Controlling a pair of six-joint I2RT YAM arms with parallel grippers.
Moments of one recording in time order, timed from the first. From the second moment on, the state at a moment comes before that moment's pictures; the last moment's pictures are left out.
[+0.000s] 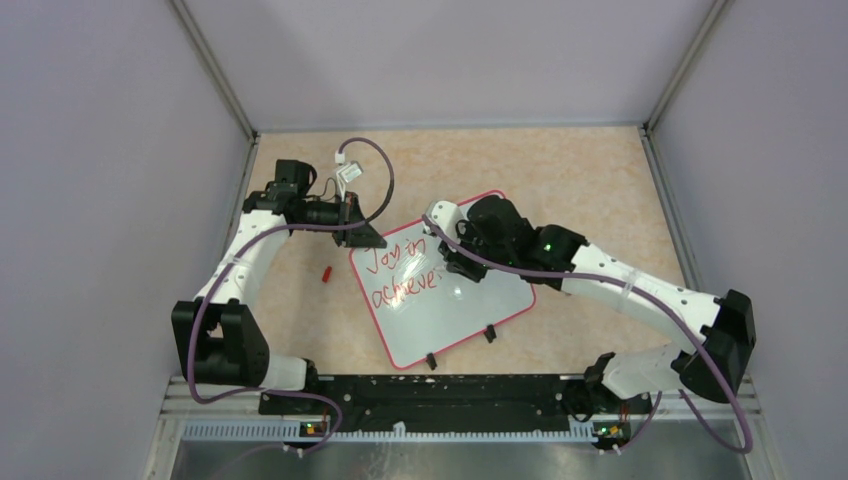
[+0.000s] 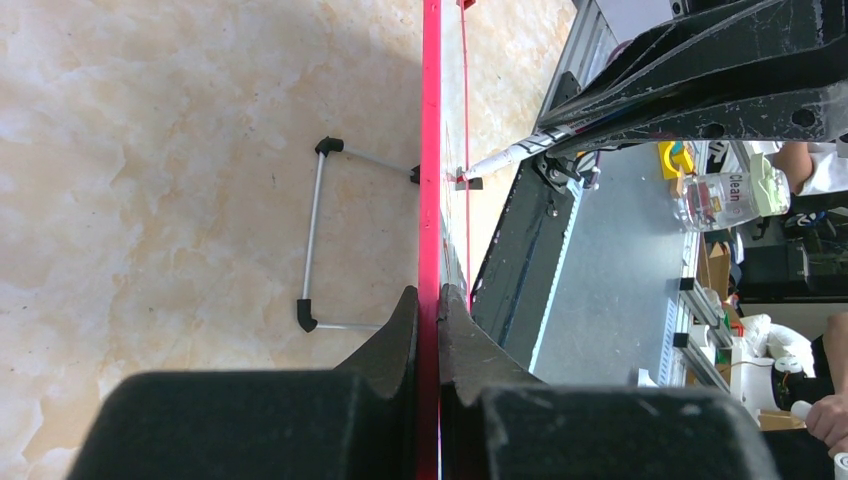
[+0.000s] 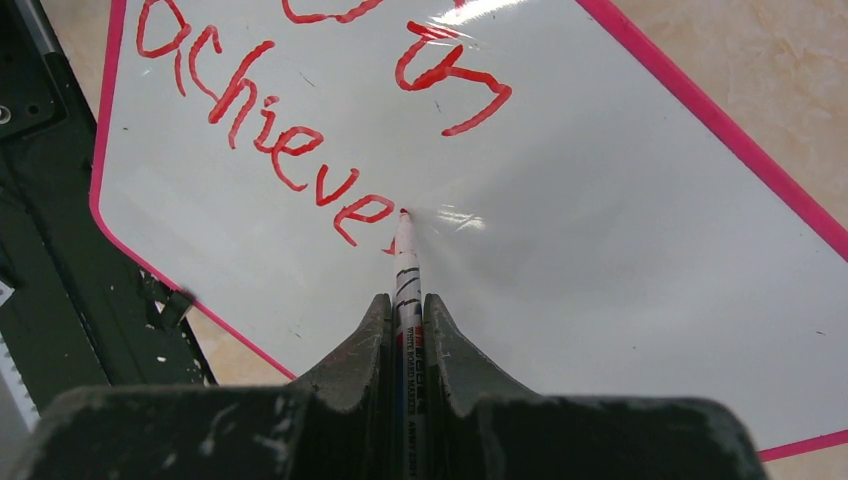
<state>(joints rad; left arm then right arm) -0.07 1.40 1.17 -0.83 1.14 0.24 0.94 1.31 1.19 -0.56 -0.10 -0.21</state>
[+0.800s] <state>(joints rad) -0.07 1.40 1.17 -0.83 1.14 0.24 0.94 1.28 1.12 -0.57 -0.12 -0.21</state>
